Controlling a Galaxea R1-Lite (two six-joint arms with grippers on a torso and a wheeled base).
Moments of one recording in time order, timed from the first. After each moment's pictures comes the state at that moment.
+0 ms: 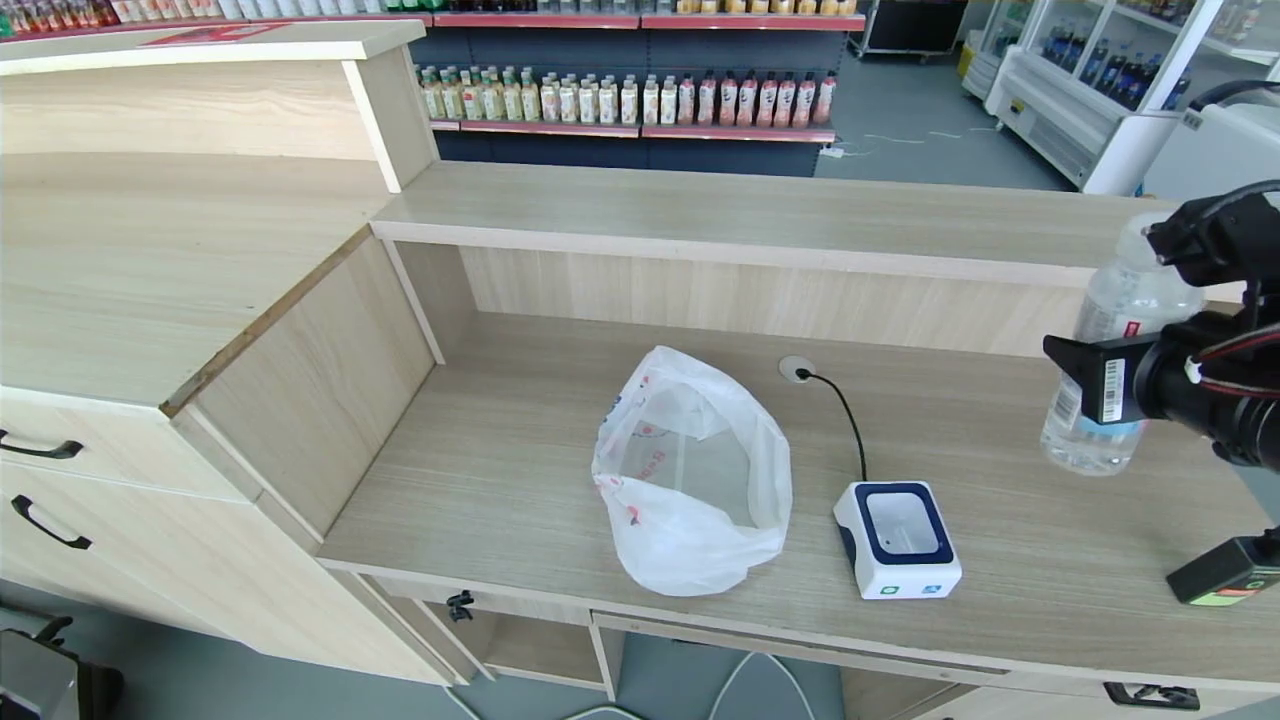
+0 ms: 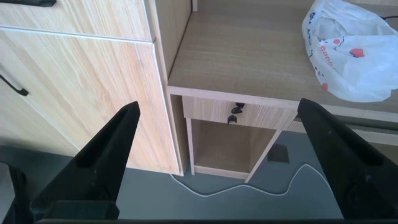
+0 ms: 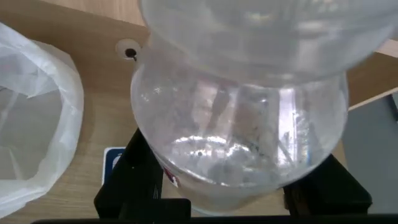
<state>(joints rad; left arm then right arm) 0.00 0.00 0.00 0.00 -0.01 0.00 0.27 1.35 -0.75 -0.45 -0.41 -0.22</state>
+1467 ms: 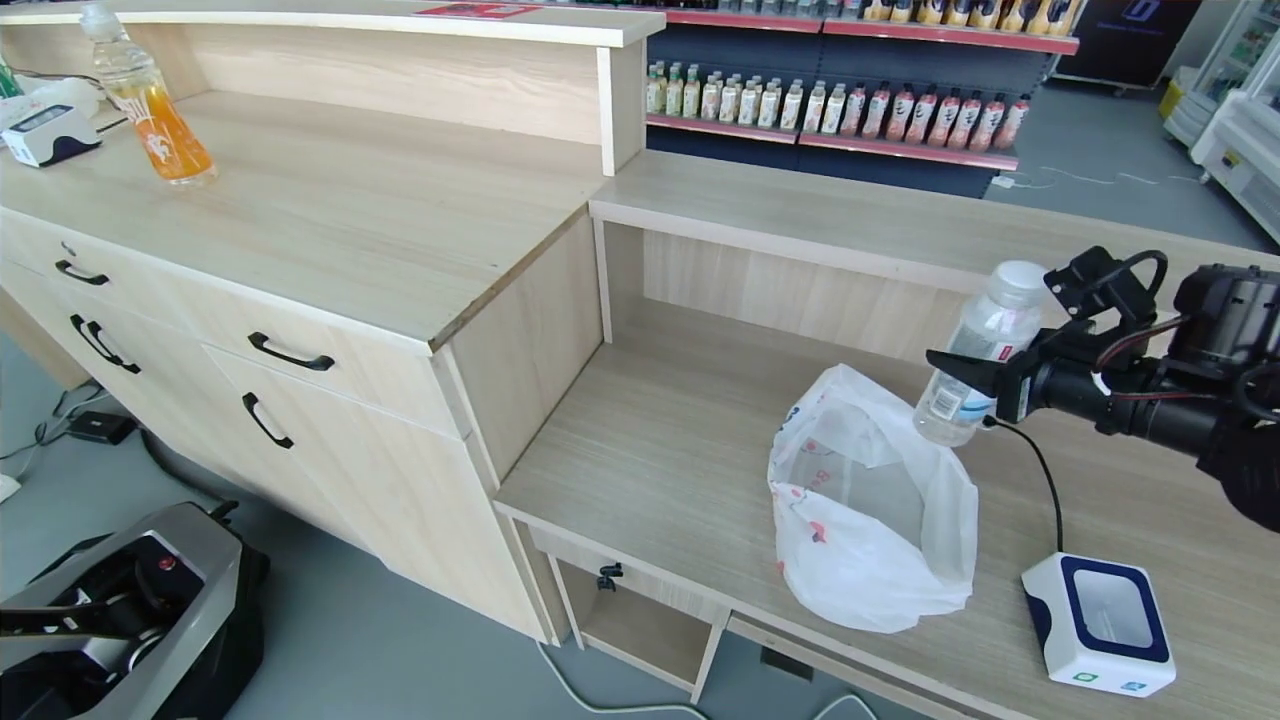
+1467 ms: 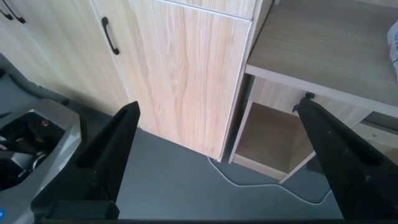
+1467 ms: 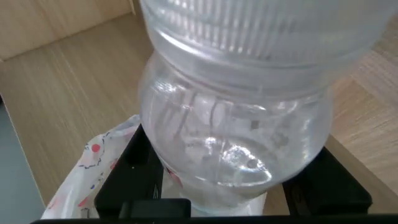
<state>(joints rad) 0.00 0.00 0.00 0.00 -0.01 0.00 -0.05 1.78 -0.82 -0.85 0.52 -0.35</state>
